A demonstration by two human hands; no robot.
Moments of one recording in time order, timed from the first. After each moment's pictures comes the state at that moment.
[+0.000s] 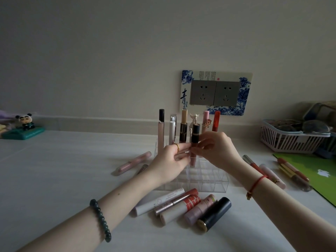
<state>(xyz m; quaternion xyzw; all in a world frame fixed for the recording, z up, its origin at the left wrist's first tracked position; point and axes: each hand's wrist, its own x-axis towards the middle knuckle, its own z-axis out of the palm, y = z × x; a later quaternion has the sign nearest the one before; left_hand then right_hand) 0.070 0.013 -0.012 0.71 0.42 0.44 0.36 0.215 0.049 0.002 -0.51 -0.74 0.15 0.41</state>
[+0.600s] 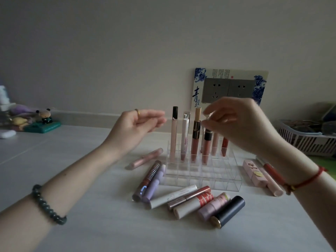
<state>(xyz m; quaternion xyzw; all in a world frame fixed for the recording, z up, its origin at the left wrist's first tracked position) -0.018 -0.002 0.035 0.67 0.41 0.56 0.26 0.205 -0.003 0.068 -0.38 -0.81 0.10 0.43</state>
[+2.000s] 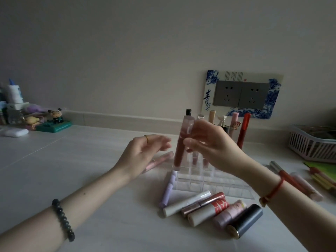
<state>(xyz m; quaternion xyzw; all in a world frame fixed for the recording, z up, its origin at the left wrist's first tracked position) -0.037 0.005 -0.017 0.62 0.41 0.56 0.36 0.153 0.014 0.029 -0.26 -0.83 0.31 0.39</state>
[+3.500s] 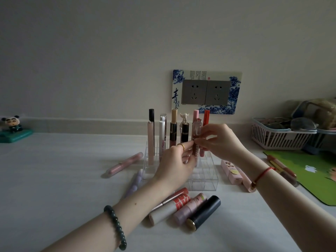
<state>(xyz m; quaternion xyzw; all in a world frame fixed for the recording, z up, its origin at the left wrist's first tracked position) 0.106 0.012 -0.023 0.72 0.40 0.51 0.27 0.242 0.050 0.019 -0.50 -0.75 0.16 0.41</state>
